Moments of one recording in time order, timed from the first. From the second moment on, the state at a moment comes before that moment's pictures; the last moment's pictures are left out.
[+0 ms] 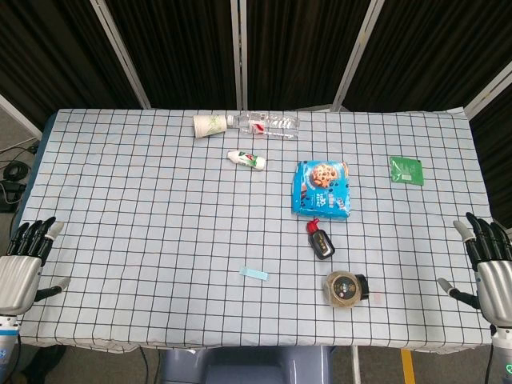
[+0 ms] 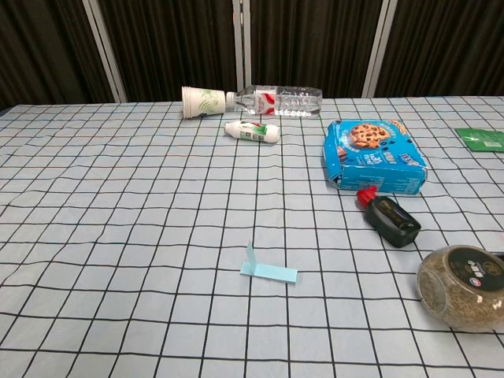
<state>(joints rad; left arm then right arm) -0.11 -1.16 -0.02 -1.60 1.56 1.50 0.11 0.06 -1.04 0.09 -1.66 -1.58 1.60 0.04</state>
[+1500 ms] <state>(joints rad) -0.90 -1.66 -0.07 -1.23 1.94 0.94 0.18 0.07 -1.03 0.14 -1.67 -1.40 1.52 -0.03</state>
